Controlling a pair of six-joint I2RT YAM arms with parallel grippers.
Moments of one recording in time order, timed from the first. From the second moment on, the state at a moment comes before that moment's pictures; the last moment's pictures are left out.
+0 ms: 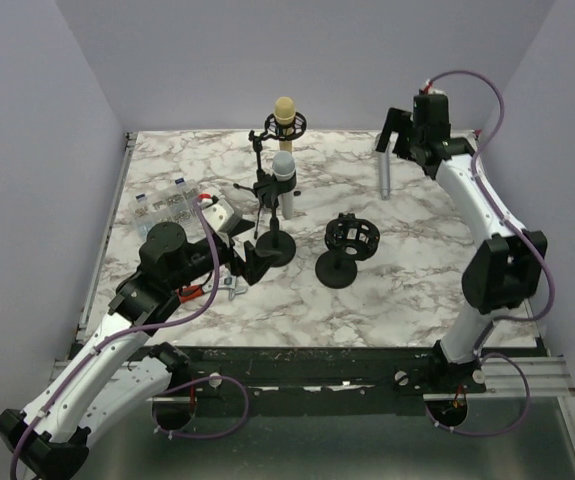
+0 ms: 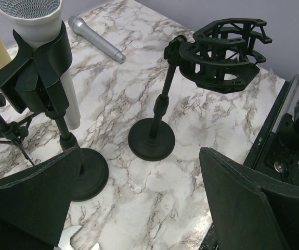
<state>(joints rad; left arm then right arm) -0.58 0.71 0.78 -0.16 0.39 -0.10 0.18 1.78 1.67 -0.49 0.16 0.33</state>
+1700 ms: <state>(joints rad) -0.60 0.68 0.79 -0.17 0.39 -0.10 0.12 1.32 0.78 0.40 -1.09 0.83</state>
